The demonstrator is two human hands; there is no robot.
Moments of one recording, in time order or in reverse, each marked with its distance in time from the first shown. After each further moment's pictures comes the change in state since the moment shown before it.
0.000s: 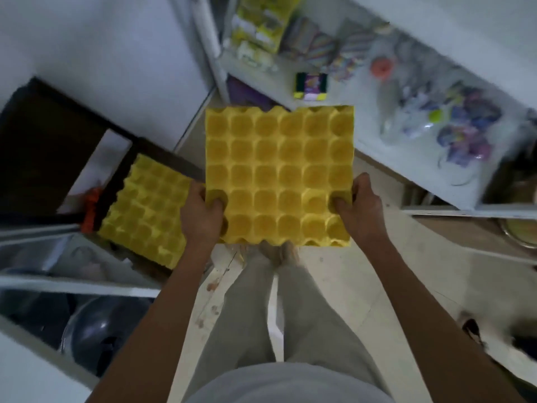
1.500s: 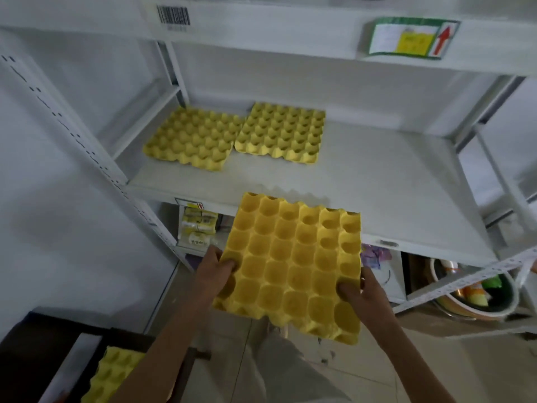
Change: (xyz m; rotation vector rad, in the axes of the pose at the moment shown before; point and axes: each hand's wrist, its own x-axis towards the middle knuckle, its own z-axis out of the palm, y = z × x) left_hand -0.020 0.313 0.001 -0.008 -0.394 0.256; right_hand -0.034 0.009 -0.252 0.500 0.189 0.260
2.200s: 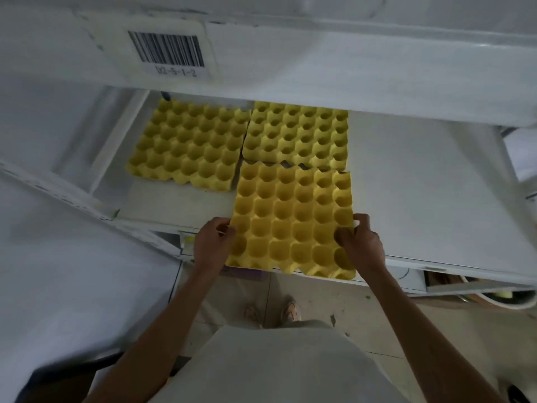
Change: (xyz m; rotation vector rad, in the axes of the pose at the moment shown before) left_hand 0.184 0.074 -0.056 0.147 0.149 0.251; right_hand 0.193 -0.124 0.080 -0.335 0.190 -0.026
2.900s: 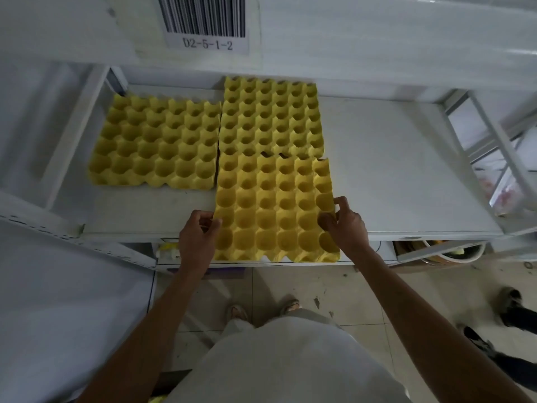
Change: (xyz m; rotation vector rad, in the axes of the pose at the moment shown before) left_hand 0.033 -0.030 -0.002 -0.127 -0.057 0.101; right_hand -0.008 -0.016 0.015 -0.107 0.077 -0.026
